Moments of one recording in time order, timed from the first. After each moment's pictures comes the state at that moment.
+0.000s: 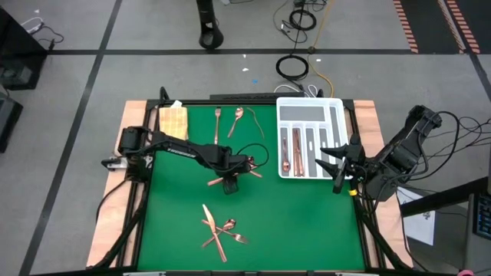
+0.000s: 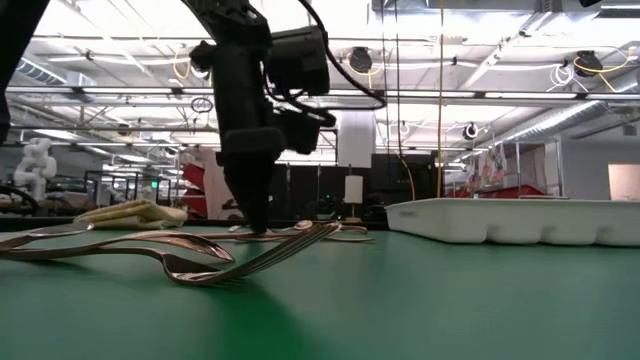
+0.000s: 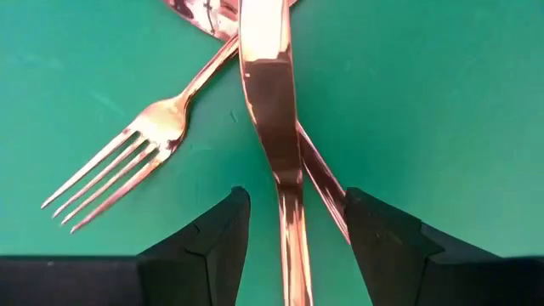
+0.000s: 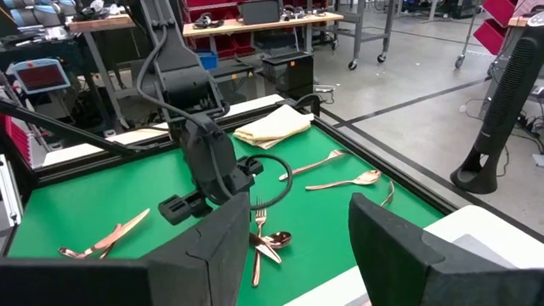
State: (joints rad) left arm -0.01 1.90 1.22 -0.68 -0.03 -0.27; right arm 0.81 0.86 0.96 -0.82 1.17 0.81
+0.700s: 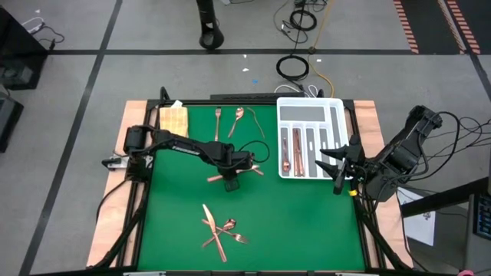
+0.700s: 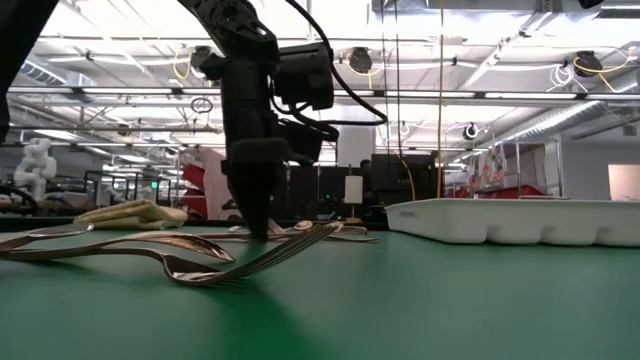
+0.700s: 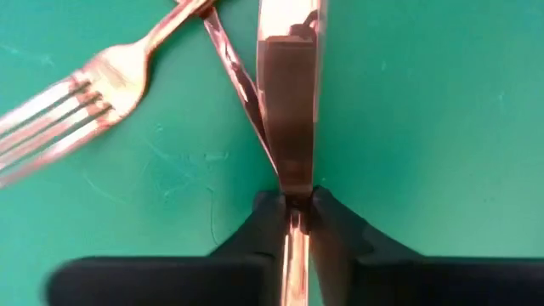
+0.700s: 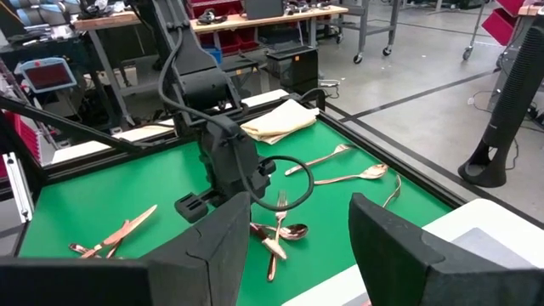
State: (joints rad) left arm 0.02 2.00 1.23 -0.67 0.03 -0.26; right arm 0.81 0.86 0.96 -0.82 1.15 0.83
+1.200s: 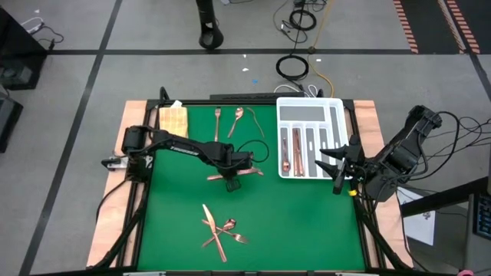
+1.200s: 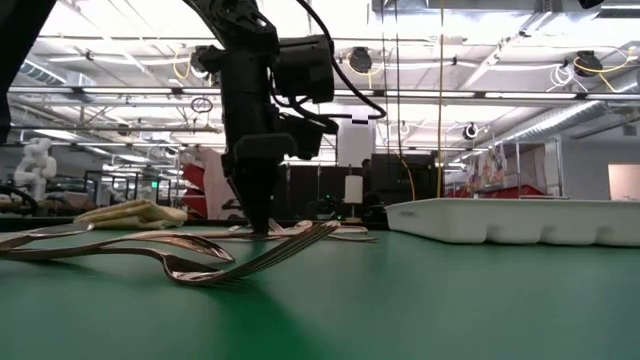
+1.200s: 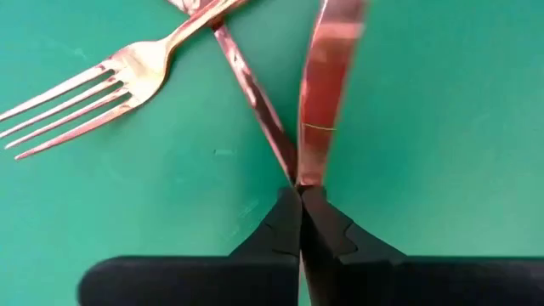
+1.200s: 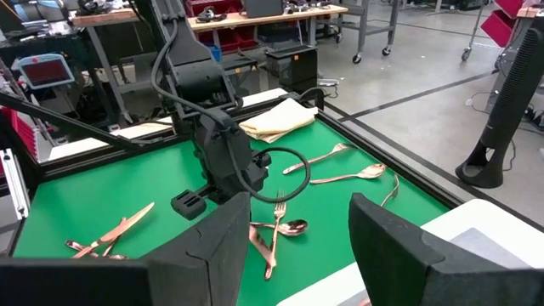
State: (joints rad) left arm 0.02 1.93 1.26 -0.72 -0.02 -0.34; right arm 0.81 0.86 0.96 -0.83 1.15 0.83
